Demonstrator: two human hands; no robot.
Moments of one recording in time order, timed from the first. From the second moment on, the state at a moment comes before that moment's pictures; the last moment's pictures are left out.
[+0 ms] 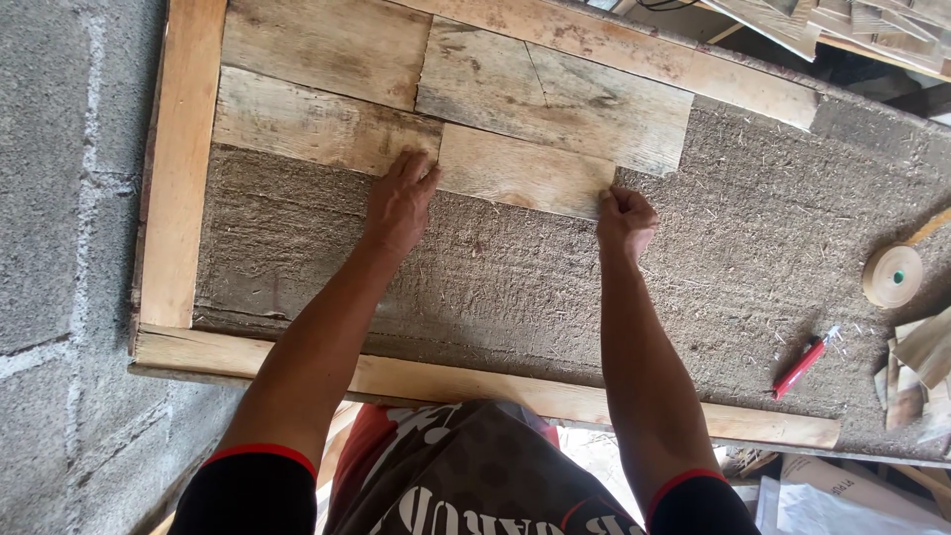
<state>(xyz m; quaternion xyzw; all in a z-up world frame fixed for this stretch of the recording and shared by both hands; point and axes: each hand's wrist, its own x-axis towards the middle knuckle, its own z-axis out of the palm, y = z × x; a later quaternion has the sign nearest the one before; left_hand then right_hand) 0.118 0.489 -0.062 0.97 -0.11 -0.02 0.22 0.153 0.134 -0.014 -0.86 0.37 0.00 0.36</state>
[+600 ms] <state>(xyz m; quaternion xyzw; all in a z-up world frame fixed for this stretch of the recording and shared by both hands) 0.120 0.488 -0.052 0.97 -0.12 -0.01 0.19 0.148 0.133 -0.018 -0.87 0.33 -0.03 0.36</state>
